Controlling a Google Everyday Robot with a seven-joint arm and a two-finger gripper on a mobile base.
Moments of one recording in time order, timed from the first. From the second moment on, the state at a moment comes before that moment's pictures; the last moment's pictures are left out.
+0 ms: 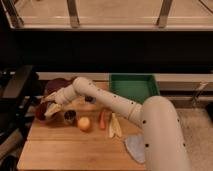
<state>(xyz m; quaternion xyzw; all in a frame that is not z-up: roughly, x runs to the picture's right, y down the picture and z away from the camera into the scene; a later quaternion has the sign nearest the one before) -0.309 0.082 0.817 -0.30 -0.50 0.09 0.81</state>
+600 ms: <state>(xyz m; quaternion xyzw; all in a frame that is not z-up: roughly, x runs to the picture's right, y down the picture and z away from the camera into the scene) -0.310 0.083 0.816 -0.30 -0.50 0.09 0.81</state>
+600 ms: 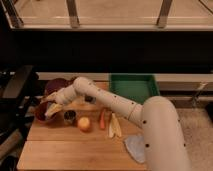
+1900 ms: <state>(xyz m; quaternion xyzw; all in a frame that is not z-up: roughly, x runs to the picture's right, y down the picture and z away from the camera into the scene) -0.300 0.089 0.838 -0.29 -0.50 0.12 0.81</state>
